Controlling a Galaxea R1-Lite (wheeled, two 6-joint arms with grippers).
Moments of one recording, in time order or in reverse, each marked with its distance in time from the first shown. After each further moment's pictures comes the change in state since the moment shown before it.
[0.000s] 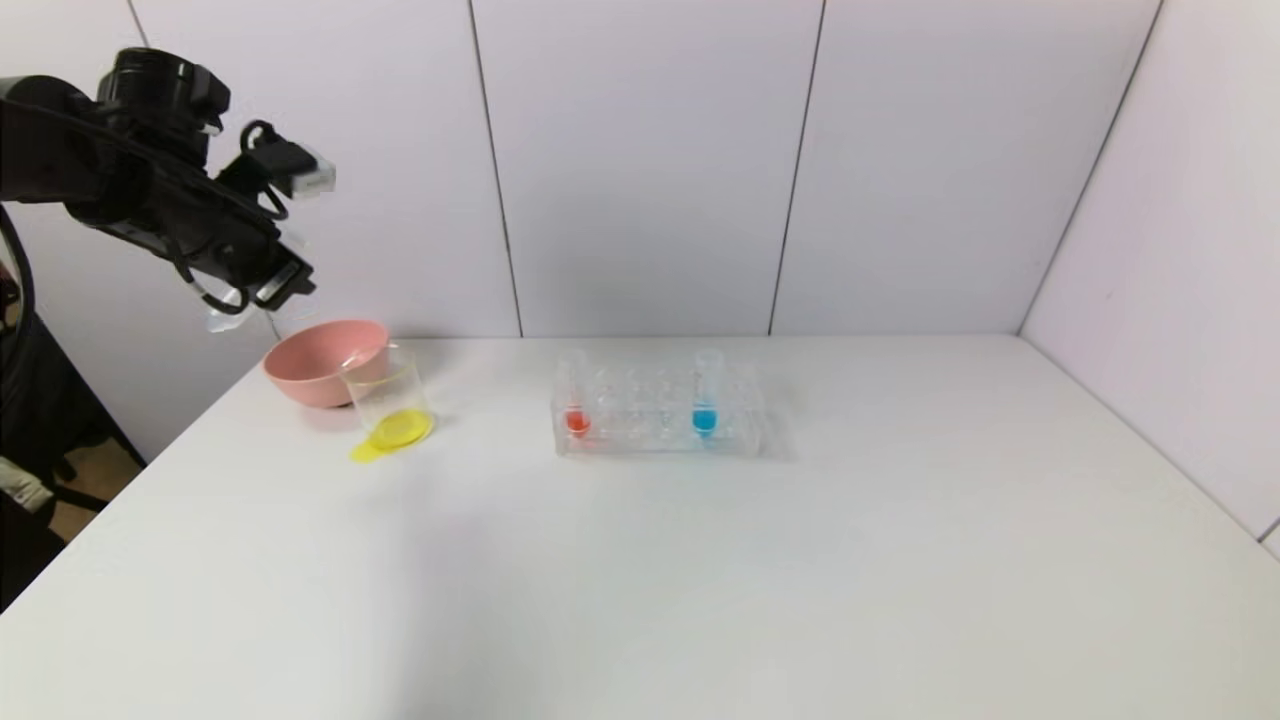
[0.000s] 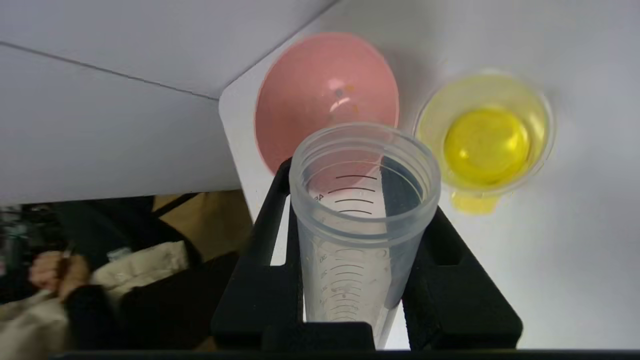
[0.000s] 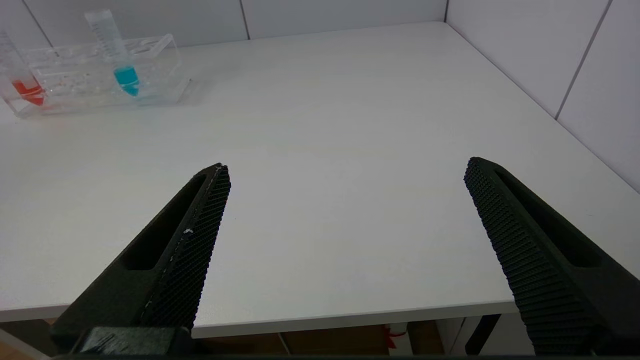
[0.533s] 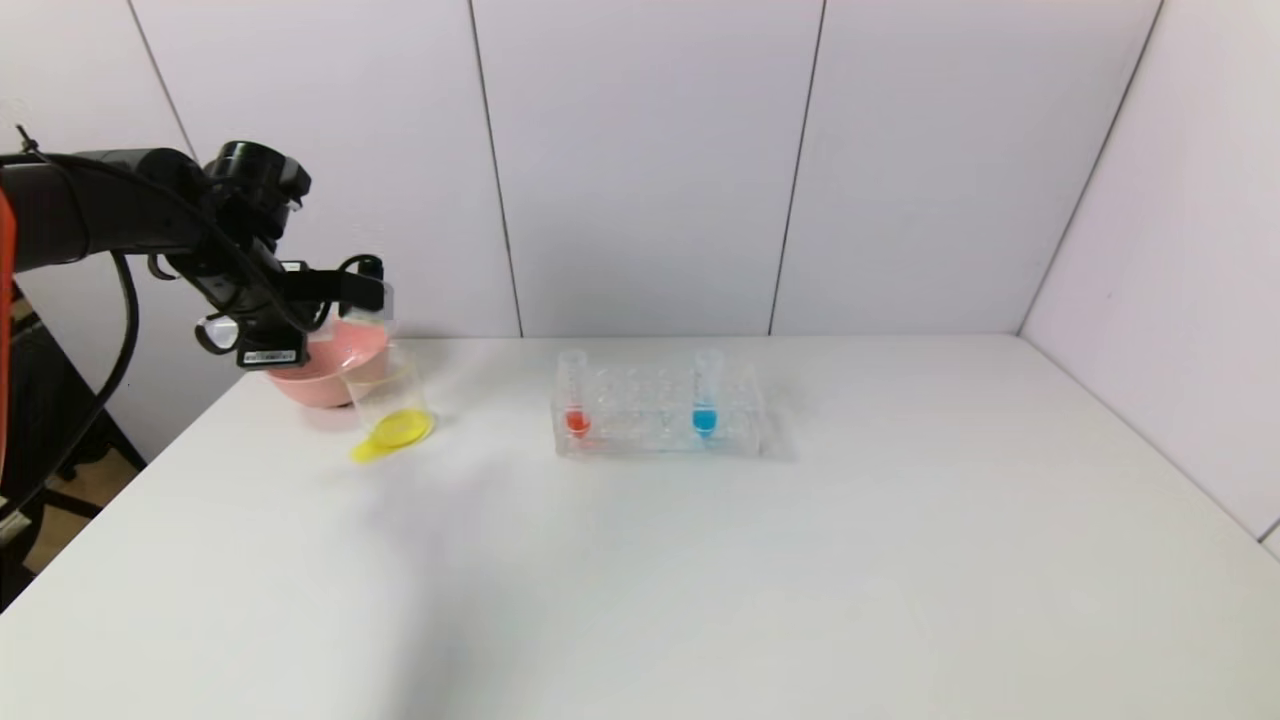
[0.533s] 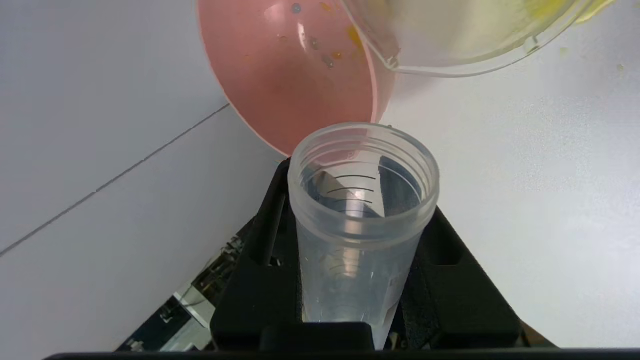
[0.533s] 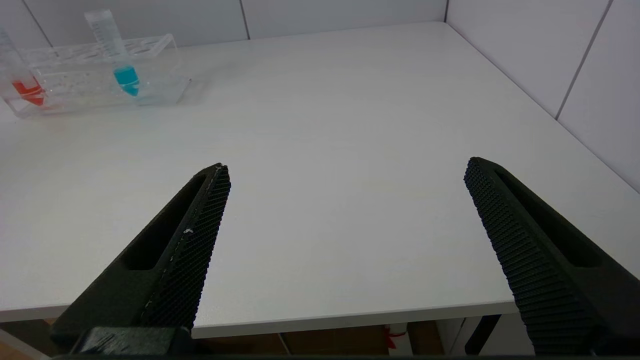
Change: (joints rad) left arm -0.033 0.146 -0.037 0.117 0.214 0.763; right arm 0.000 0.000 0.000 0.000 0.000 0.000
